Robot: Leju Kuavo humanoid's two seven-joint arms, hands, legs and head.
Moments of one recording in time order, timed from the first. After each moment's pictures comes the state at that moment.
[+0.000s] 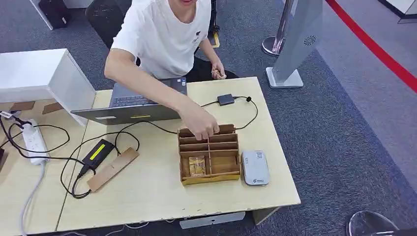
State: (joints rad) left arm -0.08 -0.22 0.97 -0.21 -0.93 0.09 0.14; right arm 0.00 0.11 -0.43 -0.17 1.16 -0.29 0.20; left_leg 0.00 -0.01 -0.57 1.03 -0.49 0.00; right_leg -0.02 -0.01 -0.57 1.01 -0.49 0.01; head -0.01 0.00
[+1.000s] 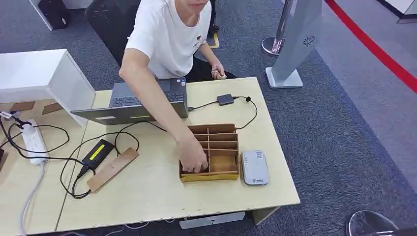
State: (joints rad) left arm -0.04 -0.18 1.05 -0.21 -0.92 0.60 -0.03; right arm 0.00 0.15 -0.52 -0.17 1.09 -0.61 0.30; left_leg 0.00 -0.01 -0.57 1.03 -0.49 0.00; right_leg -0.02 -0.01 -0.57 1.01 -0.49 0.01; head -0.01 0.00
